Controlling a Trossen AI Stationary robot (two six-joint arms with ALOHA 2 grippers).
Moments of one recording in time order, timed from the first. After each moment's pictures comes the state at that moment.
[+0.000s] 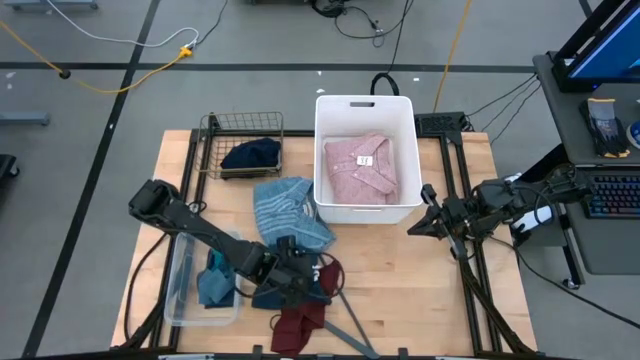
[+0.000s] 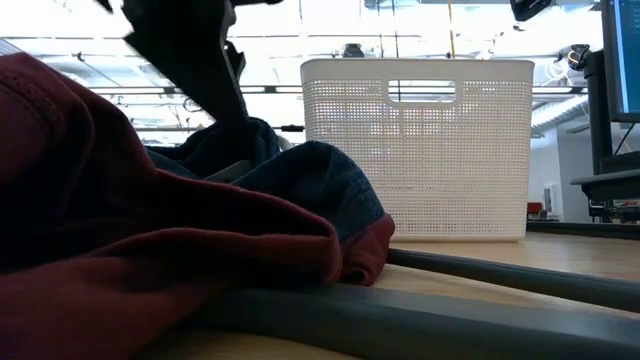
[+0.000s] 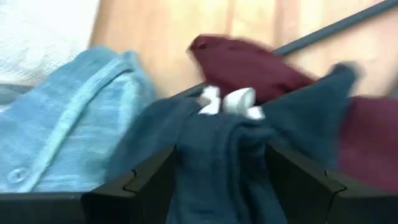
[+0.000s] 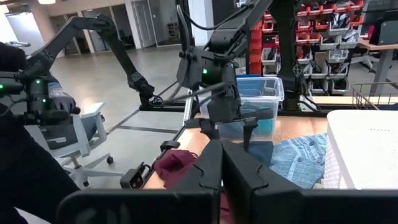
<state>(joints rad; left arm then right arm) -0.48 1.80 1.29 -0.60 -0.37 -0.47 0.28 0.51 0.59 -0.12 -0.08 0.15</state>
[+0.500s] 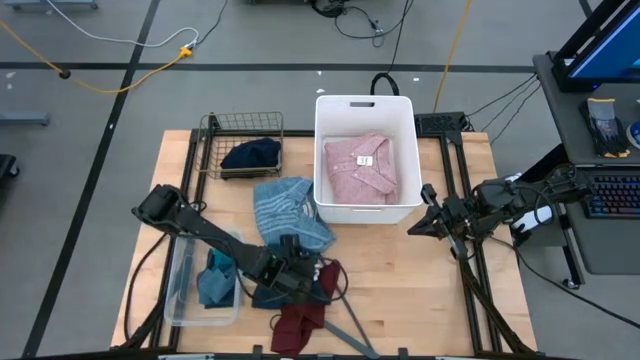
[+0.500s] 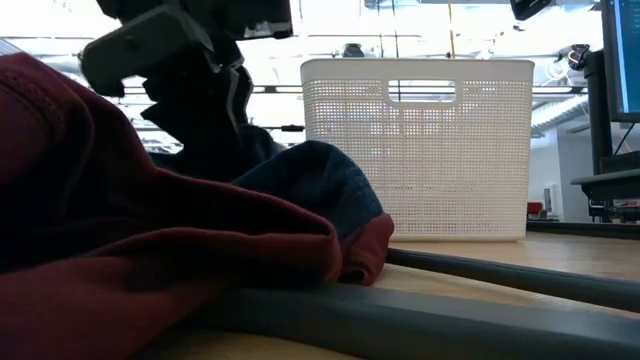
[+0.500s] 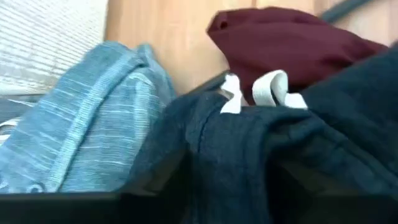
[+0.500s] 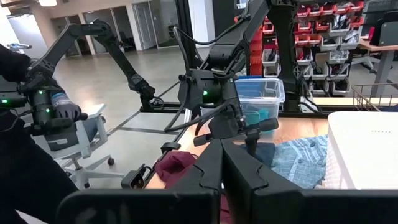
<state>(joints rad) -0.47 1.88 1.29 -0.62 -0.45 -0.37 0.28 0.51 0.59 -0.11 -0.08 0.15</state>
